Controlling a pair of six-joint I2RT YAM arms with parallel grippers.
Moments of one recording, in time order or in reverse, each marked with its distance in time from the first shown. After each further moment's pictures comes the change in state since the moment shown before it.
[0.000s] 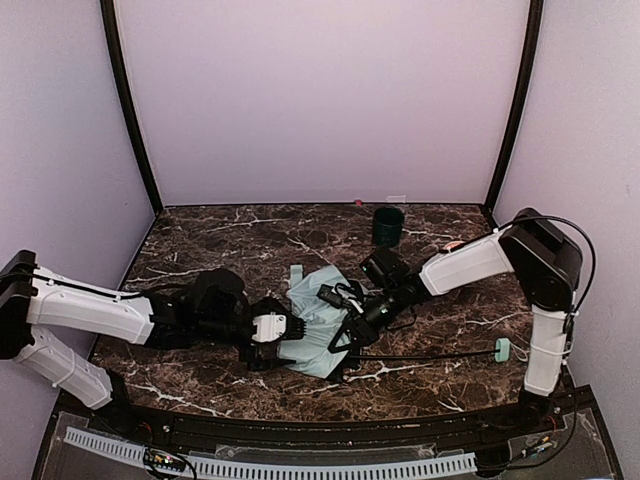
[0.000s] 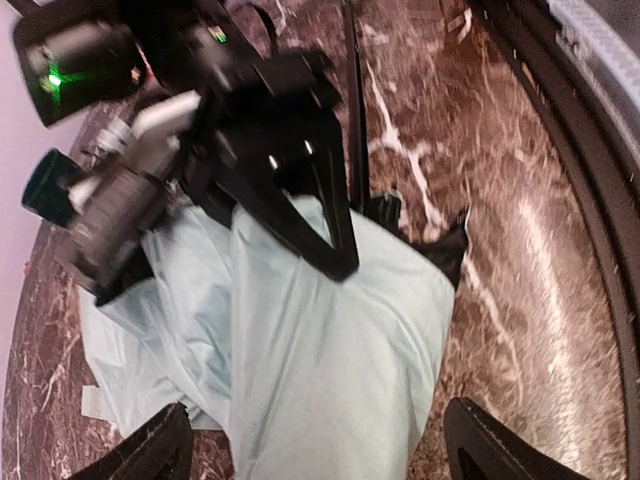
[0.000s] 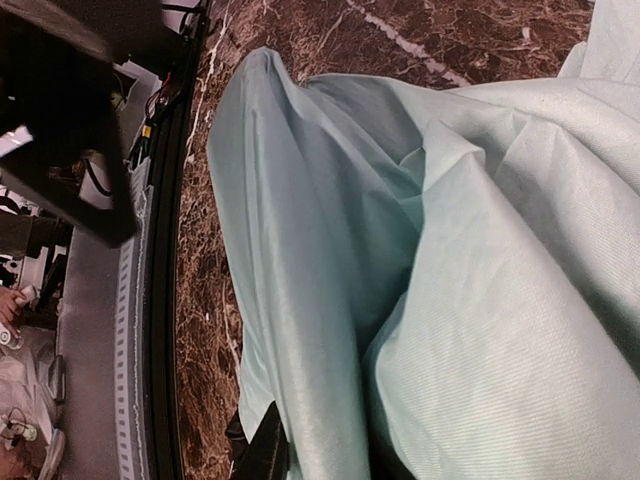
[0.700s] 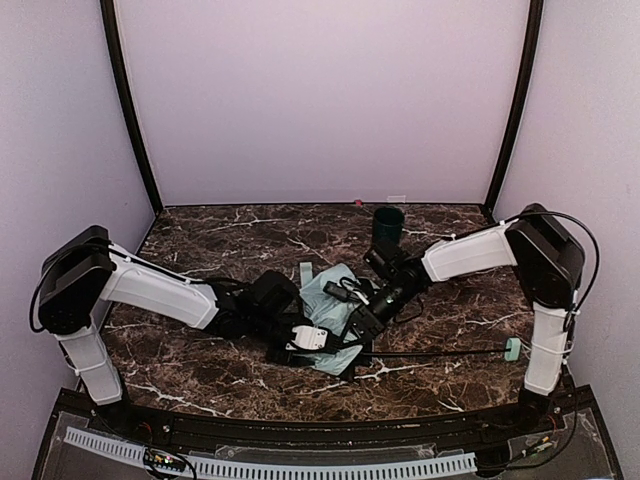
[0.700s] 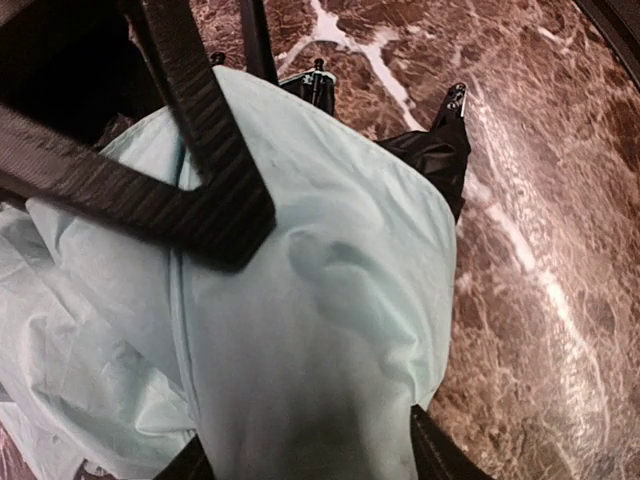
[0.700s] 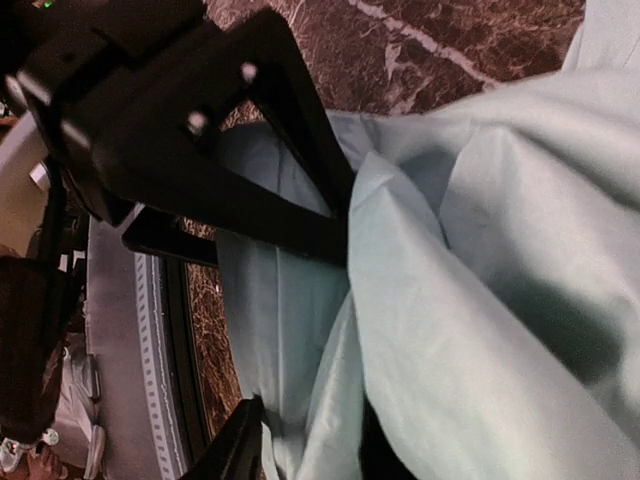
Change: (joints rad) left arm -0.018 0.438 0.282 -0.172 -0.013 0.209; right arm -0.047 0.007 0.093 -0.249 -0.031 -0.031
